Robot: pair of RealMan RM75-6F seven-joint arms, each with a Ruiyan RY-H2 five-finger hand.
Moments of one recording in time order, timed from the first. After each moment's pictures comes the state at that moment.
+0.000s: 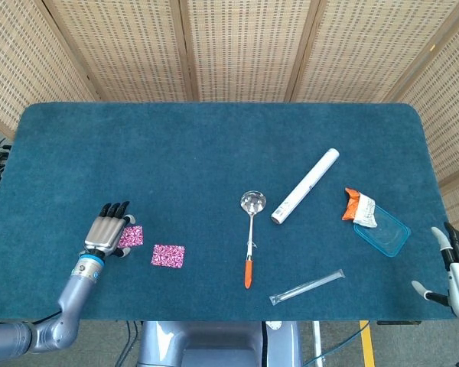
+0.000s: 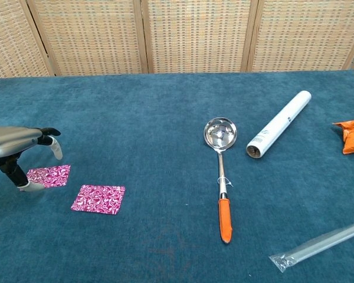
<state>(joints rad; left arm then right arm) -0.66 -1.49 -0.02 -1.58 0.76 1.06 0.63 0.00 -1.11 0.07 -1.56 -1.48 1.53 0.07</state>
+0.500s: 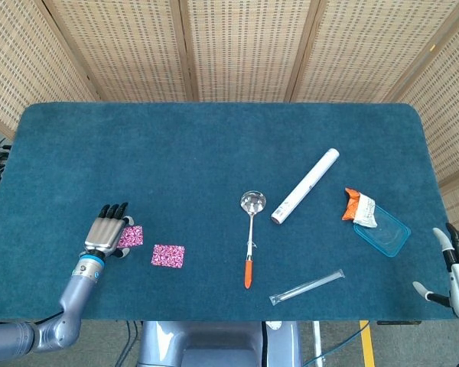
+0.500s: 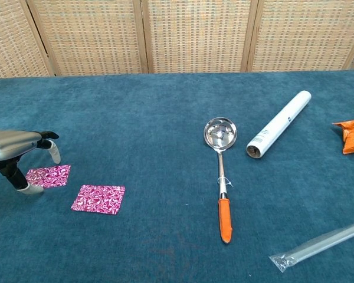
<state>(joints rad) -0.66 -1.51 -0.03 -1.56 0.74 1.05 0.65 0.00 -1.10 0.07 -1.56 -1.48 1.53 0.08</state>
